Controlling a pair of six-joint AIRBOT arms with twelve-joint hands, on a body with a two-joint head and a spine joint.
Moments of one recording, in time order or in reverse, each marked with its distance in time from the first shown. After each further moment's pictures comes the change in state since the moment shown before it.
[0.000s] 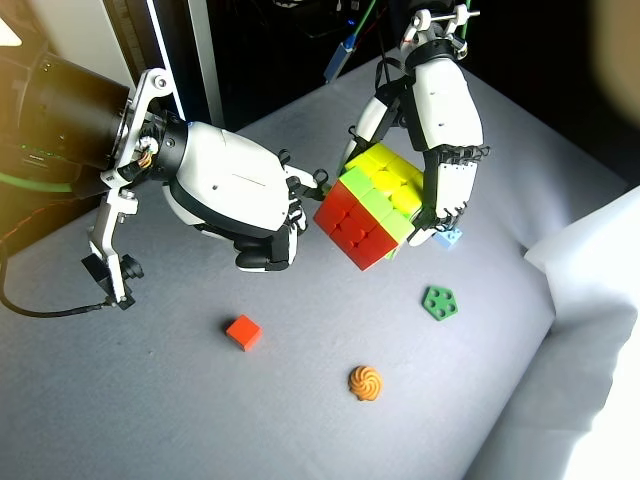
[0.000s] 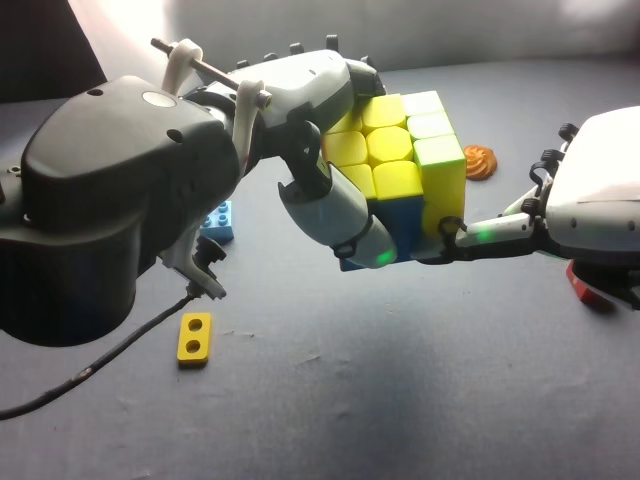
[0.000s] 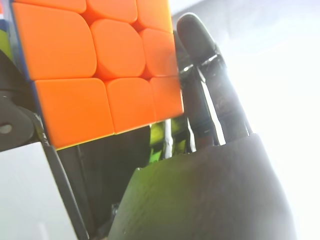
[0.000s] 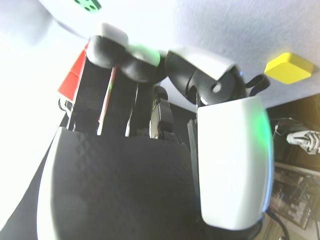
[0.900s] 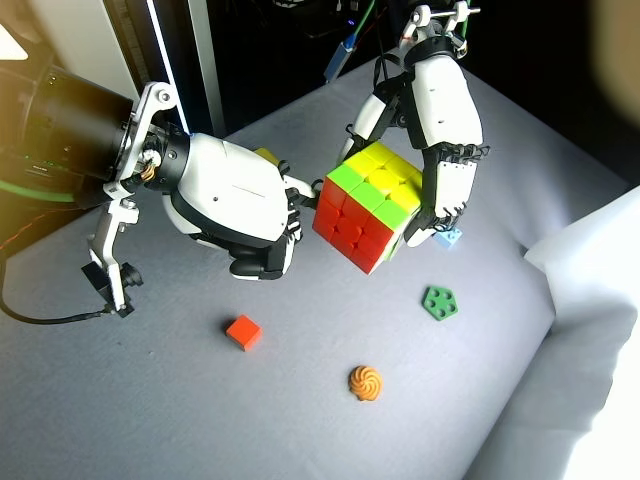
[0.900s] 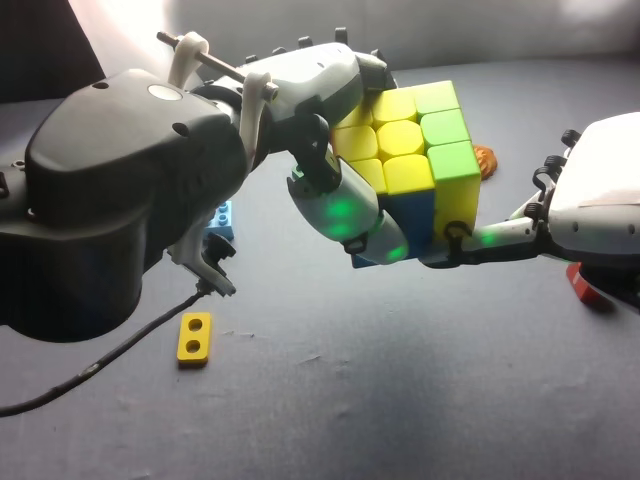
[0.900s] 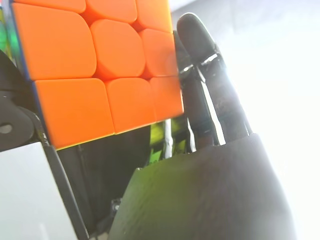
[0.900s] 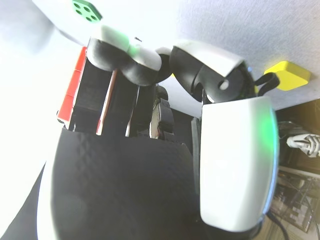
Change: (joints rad) left arm -0.012 -0.006 0.000 -0.002 0.008 -0.011; right arm -0.013 -0.008 0.017 -0.003 0.004 -0.001
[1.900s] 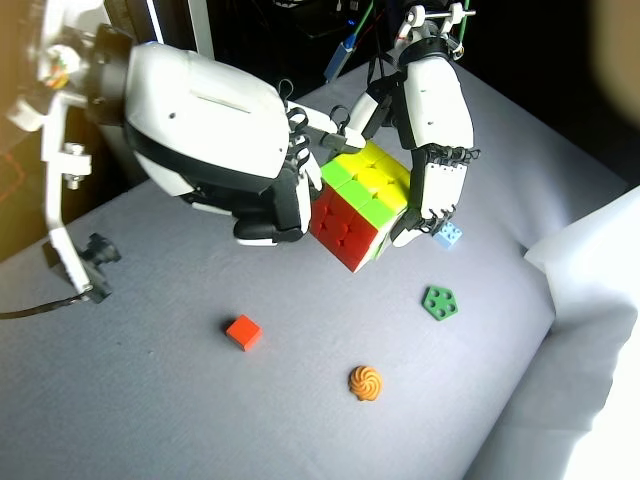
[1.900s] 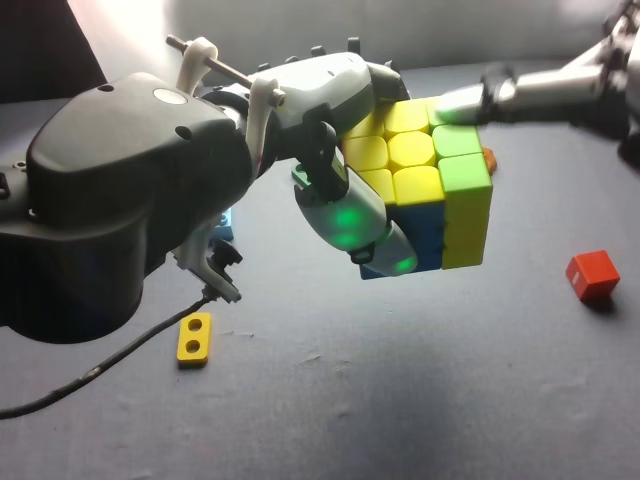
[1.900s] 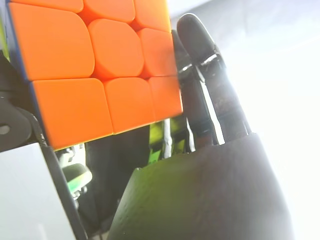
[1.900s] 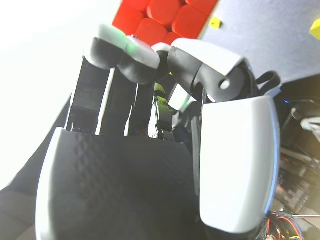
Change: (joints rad) left arm 0.000 0.000 0.000 -0.008 0.029 0.003; right arm 0.274 0.146 0.000 0.029 0.165 -0.002
